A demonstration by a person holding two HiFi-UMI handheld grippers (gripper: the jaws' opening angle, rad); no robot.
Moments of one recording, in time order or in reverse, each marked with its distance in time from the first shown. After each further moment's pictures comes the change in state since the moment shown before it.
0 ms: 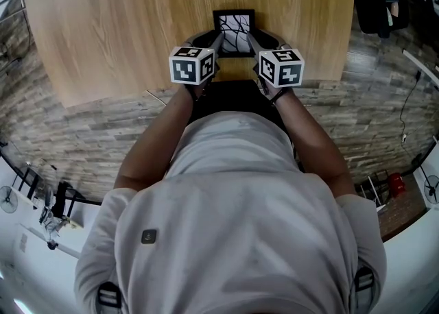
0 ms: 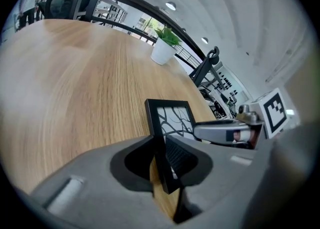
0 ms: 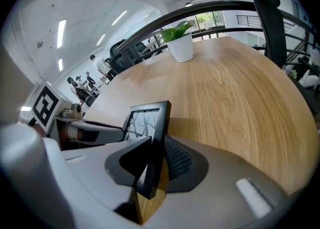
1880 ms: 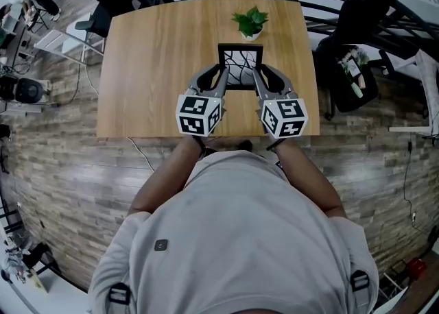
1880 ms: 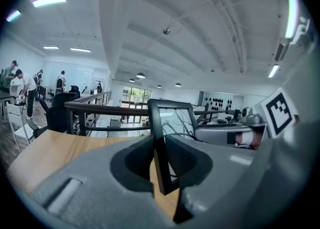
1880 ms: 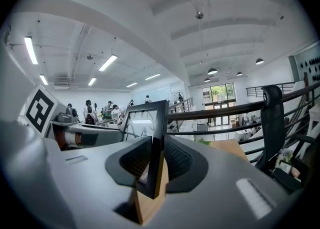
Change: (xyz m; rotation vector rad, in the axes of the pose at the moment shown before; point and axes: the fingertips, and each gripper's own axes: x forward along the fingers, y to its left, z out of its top) left arm -0.273 -0.193 0.139 0.464 -0.716 0.119; right arm -0.283 0.156 0.156 -0.365 -0.752 0.016
